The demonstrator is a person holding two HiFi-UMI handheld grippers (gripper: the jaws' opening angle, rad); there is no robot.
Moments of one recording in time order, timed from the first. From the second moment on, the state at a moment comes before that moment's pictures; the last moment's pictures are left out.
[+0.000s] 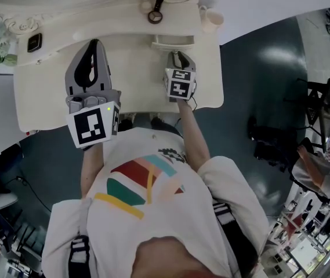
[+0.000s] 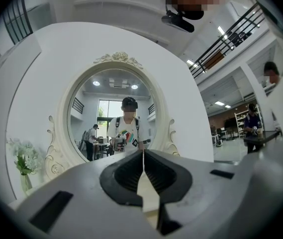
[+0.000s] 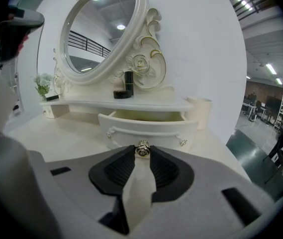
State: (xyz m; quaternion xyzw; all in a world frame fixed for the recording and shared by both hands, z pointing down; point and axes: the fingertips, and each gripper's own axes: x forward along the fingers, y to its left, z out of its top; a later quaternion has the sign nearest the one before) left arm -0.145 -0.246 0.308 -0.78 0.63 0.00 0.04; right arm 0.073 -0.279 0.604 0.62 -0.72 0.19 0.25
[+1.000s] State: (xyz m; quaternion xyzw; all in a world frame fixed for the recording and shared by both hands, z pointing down) left arm -0.139 -0.244 0.304 -0.79 0.62 0.01 0.04; right arm 0.074 -0.249 0.608 0.63 -0.71 0.21 0.25
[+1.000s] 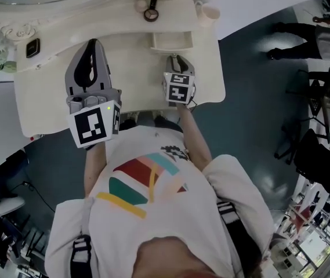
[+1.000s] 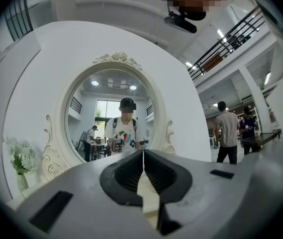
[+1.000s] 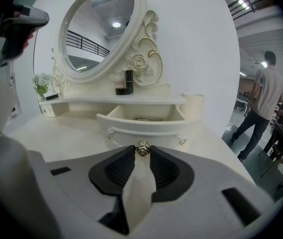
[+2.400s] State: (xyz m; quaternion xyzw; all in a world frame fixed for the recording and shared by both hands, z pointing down) left arm -0.140 -0.251 0.307 -0.79 0.61 0.02 0.03; right arm 0.073 -0.288 0.464 0.65 -0.74 0.11 0.11
